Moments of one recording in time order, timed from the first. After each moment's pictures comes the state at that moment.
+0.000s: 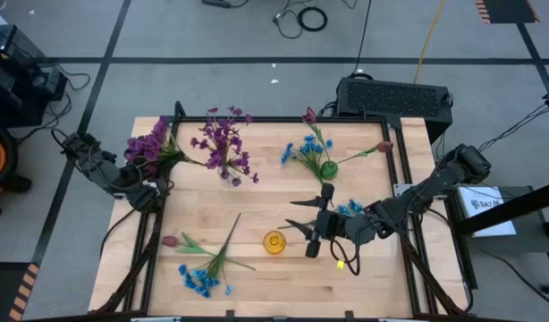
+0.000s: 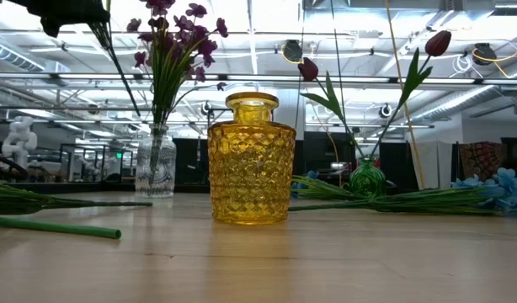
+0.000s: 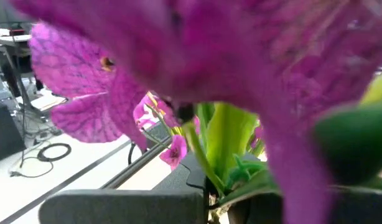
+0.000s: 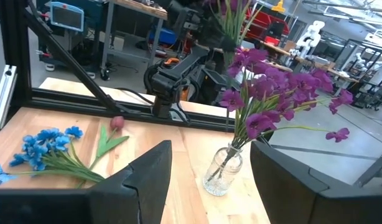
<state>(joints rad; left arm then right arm) -0.63 0.29 0.64 -0.58 -1.13 -0.23 0.51 1.44 1.01 0.26 0.81 -0.12</state>
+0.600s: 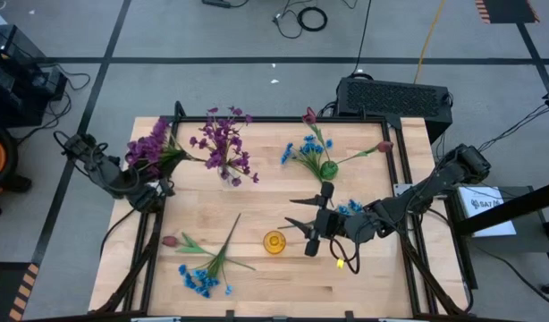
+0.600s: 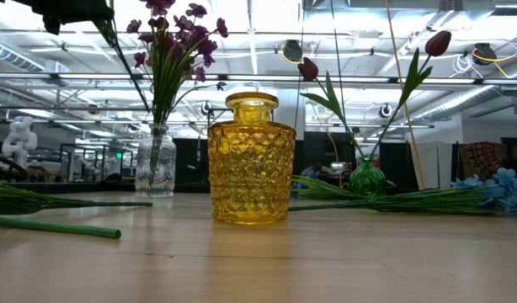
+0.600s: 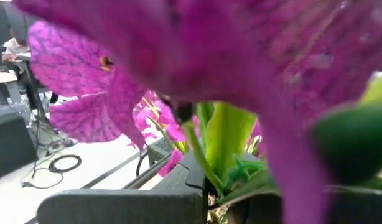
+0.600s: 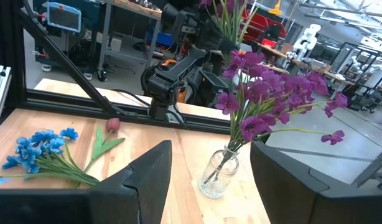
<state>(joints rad) -0.63 0.29 0.56 -0.35 -1.19 -0.07 0.50 1.44 1.01 0.27 0.81 -0.15</state>
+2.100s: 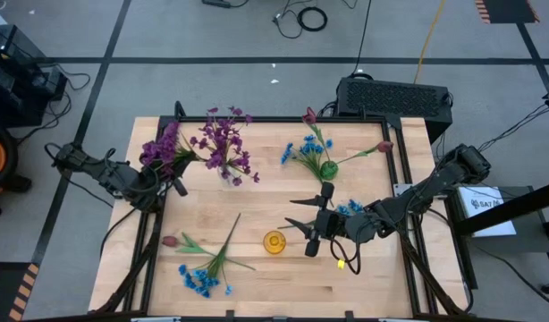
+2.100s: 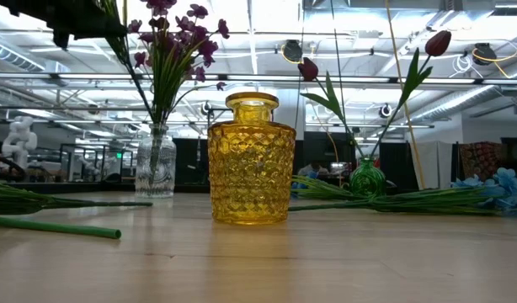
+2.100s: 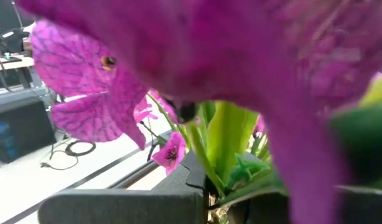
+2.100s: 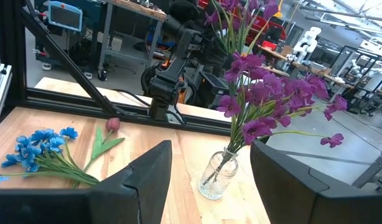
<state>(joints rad) -0.43 0.37 0.49 -0.24 -1.06 -0.12 0.50 1.44 1.01 0.28 0.81 -0.17</state>
